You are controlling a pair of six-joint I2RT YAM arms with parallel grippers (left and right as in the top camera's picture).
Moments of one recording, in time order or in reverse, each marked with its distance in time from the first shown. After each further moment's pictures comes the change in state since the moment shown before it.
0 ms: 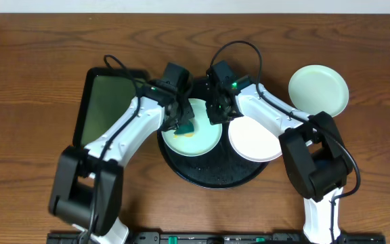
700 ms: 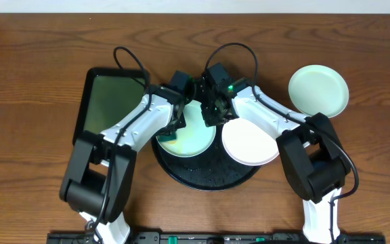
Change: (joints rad) left arm -0.020 0.093 0.009 -0.116 -0.306 0.076; right arm 0.024 -0.003 -0.007 0.022 -0.025 0.004
